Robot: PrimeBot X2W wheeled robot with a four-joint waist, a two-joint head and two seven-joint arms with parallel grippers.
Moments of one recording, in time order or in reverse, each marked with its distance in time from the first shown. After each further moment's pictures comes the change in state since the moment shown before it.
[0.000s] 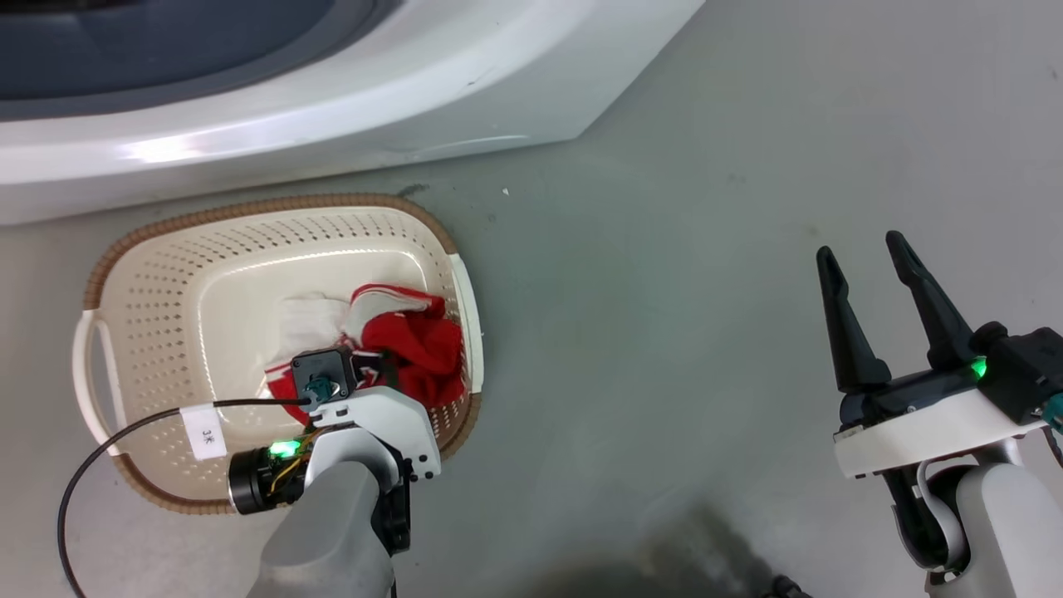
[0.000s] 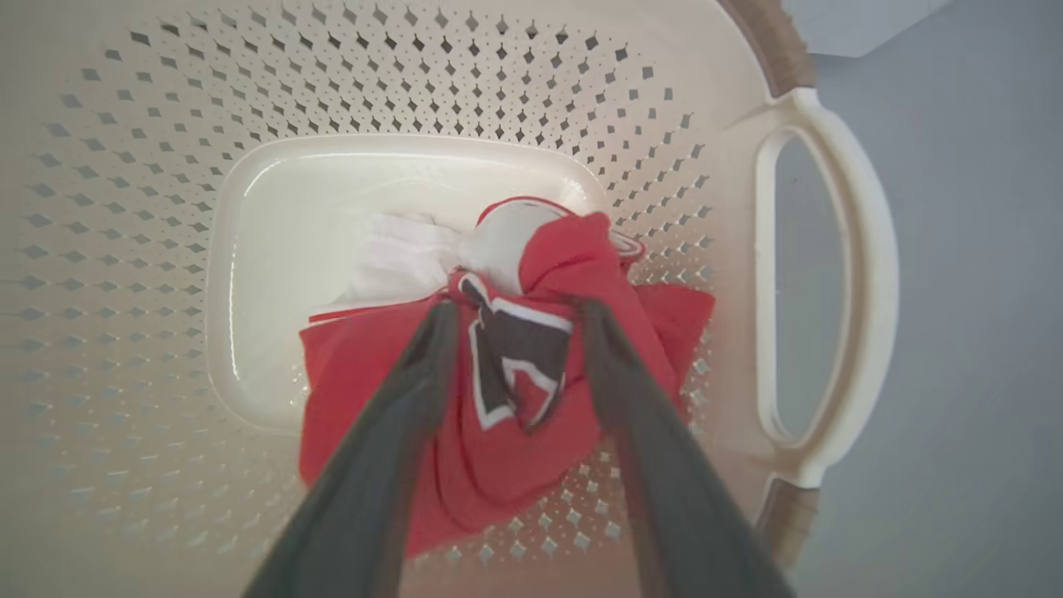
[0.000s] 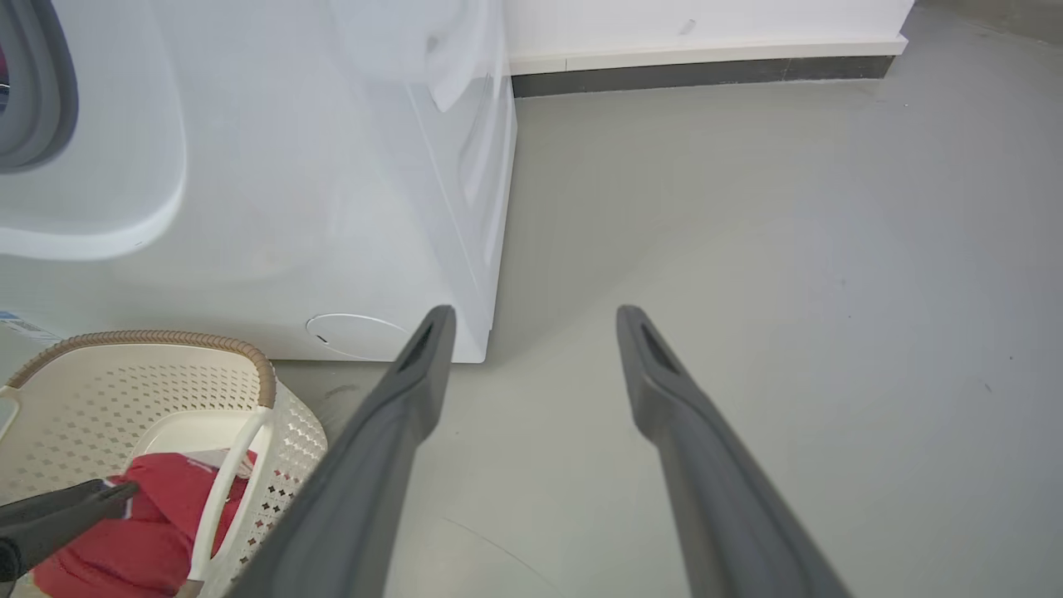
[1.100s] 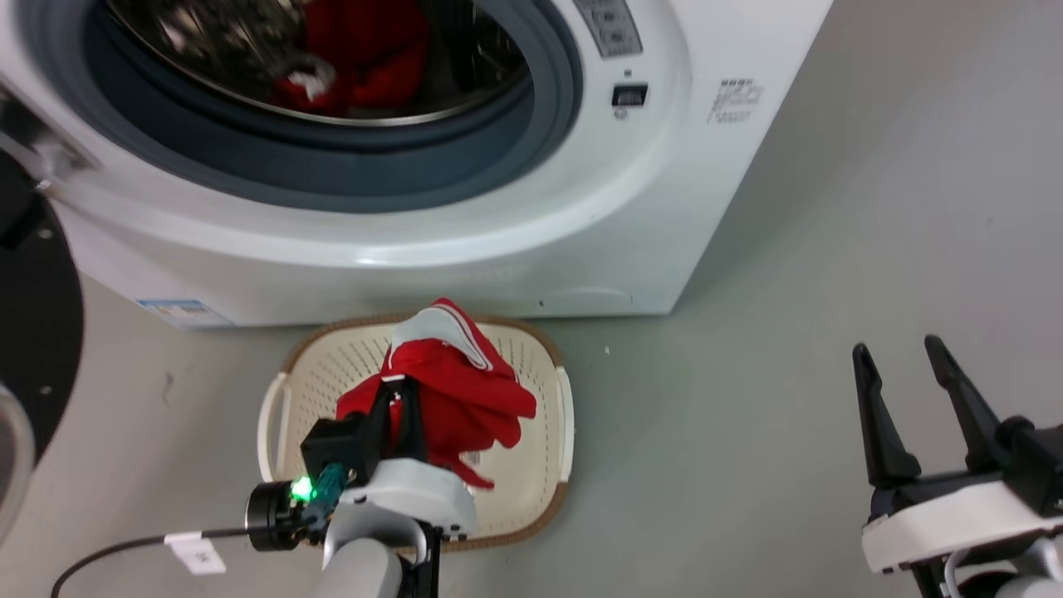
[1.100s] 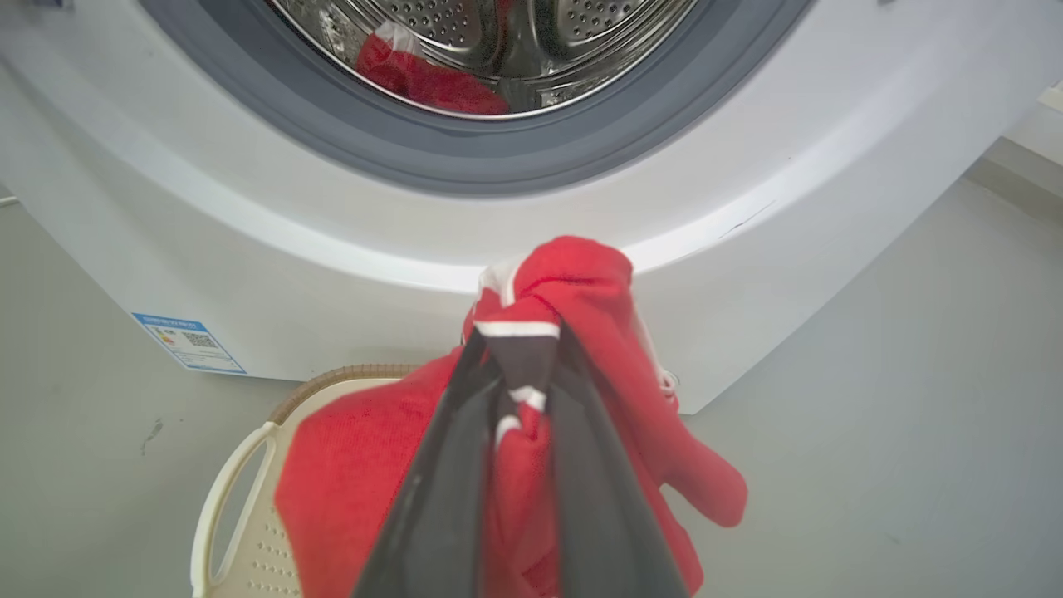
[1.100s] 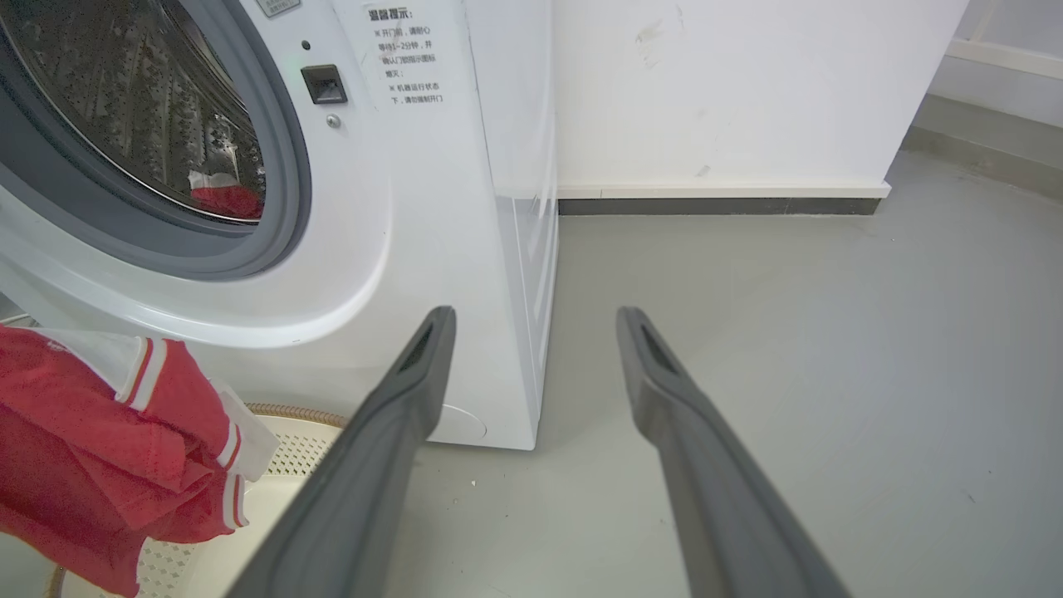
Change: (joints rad) left arm 0.390 0.001 0.018 -0.677 0.159 -0.038 0.000; right arm 0.285 0.115 -0.161 -0.234 -0.149 0.000 0.185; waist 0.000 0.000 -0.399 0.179
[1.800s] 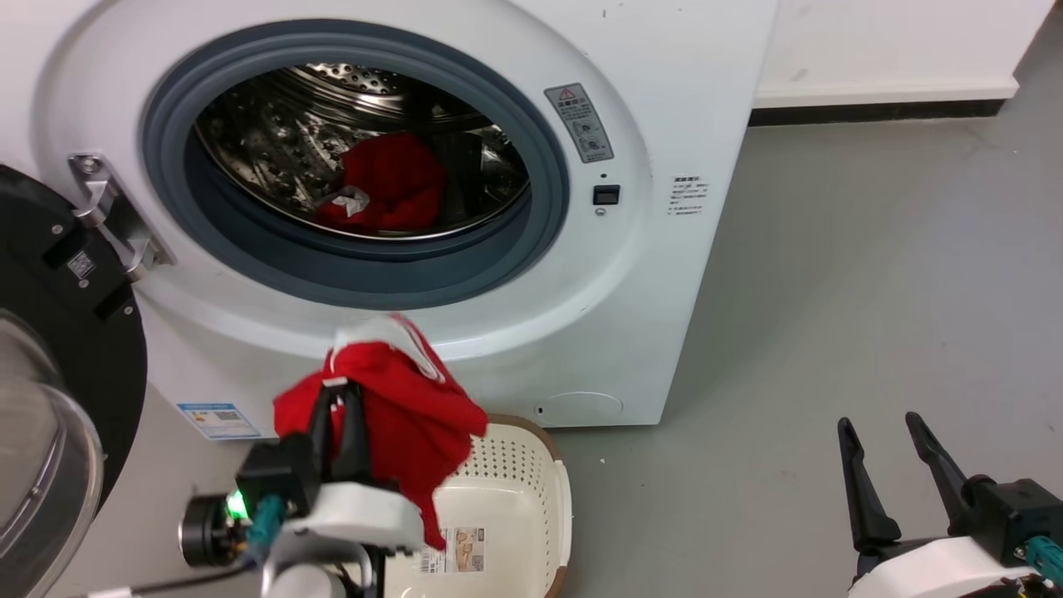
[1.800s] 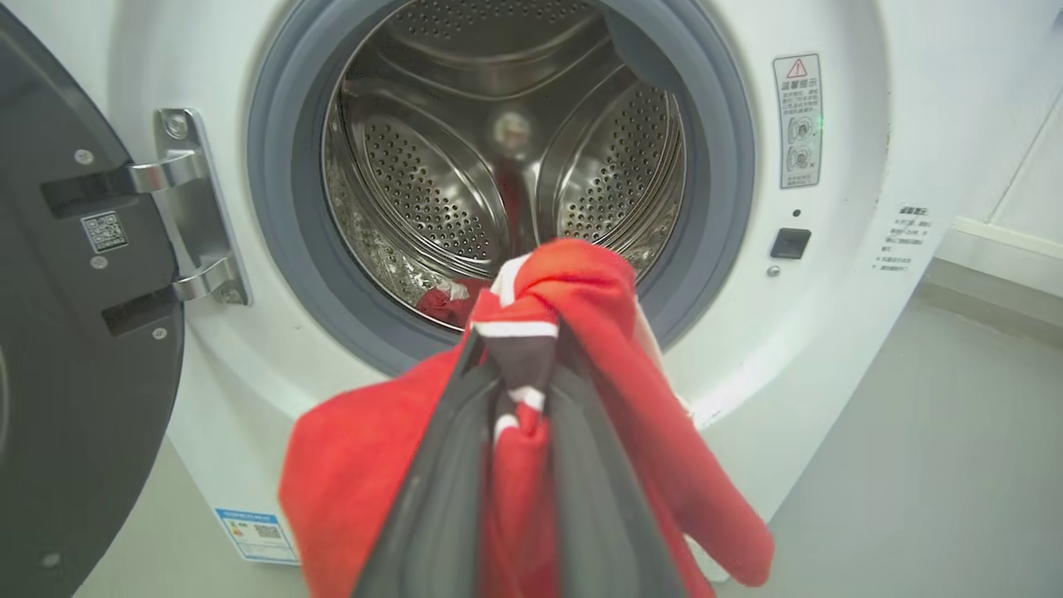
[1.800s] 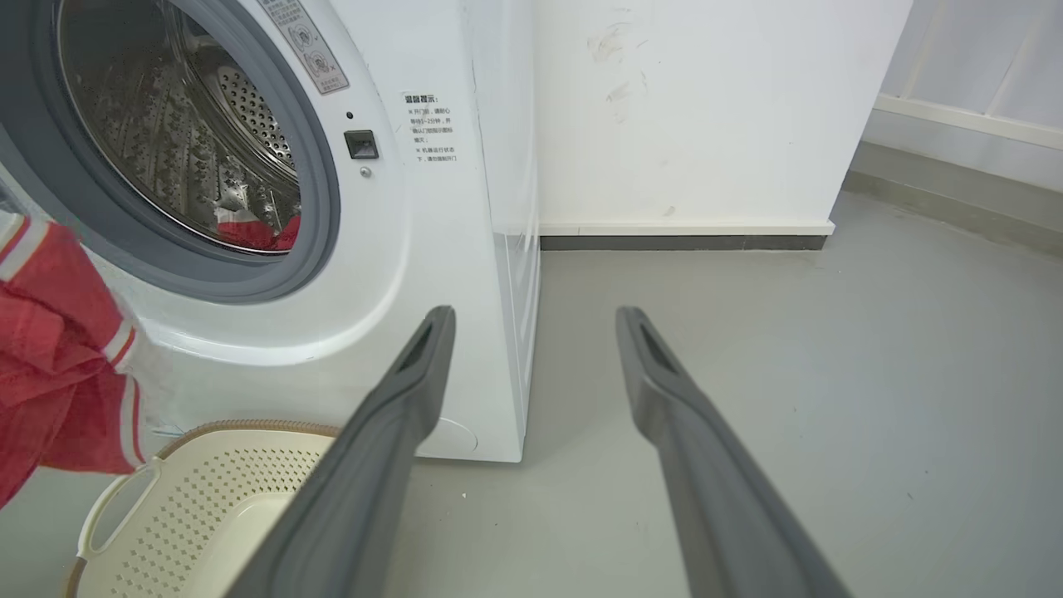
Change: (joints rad) left arm 0.057 0.005 0.177 -0.112 0.147 -0.120 0.001; right arm 0.084 0.048 -0.021 0.066 -0.054 0.000 0.001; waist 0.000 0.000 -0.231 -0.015
